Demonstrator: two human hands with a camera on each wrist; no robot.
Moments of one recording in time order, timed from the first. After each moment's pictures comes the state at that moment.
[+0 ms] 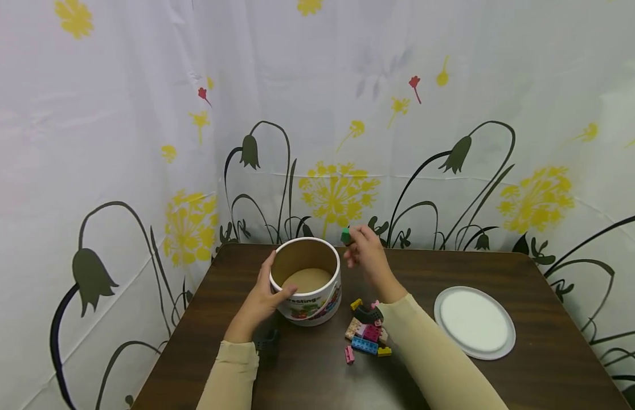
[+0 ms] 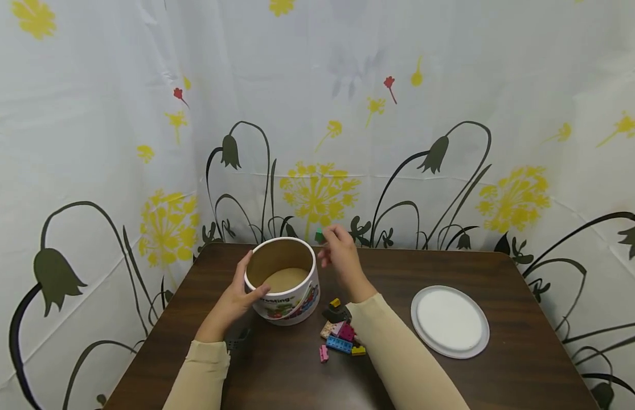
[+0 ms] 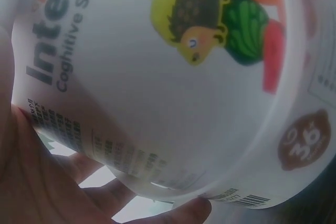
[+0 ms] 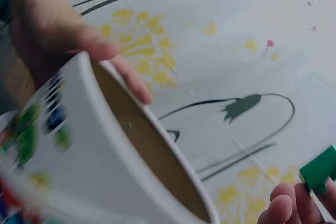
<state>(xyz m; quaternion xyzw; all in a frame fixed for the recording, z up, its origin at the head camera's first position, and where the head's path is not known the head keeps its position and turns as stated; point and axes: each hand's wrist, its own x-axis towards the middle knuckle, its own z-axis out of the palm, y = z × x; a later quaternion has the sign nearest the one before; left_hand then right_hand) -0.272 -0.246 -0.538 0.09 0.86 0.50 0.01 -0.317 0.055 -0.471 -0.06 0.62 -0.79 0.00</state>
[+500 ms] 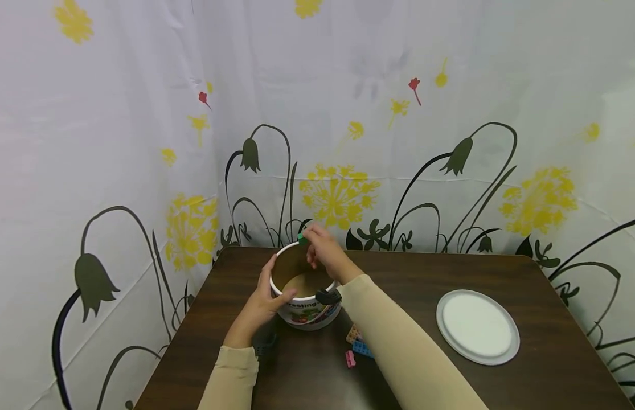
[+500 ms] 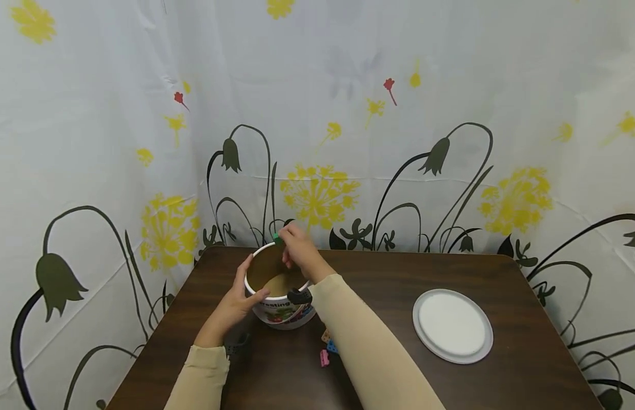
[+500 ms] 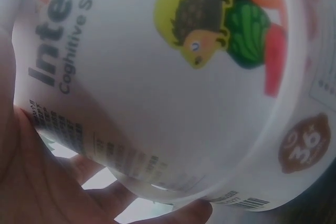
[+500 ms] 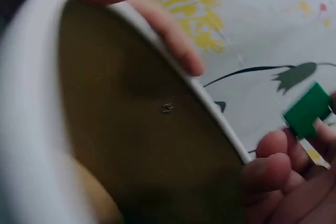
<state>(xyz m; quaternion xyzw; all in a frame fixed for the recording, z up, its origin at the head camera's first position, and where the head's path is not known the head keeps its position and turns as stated) -0.272 -0.244 -0.537 0.09 0.85 0.51 0.02 -0.369 -0.027 -0.482 -0.14 0.65 -0.74 0.11</state>
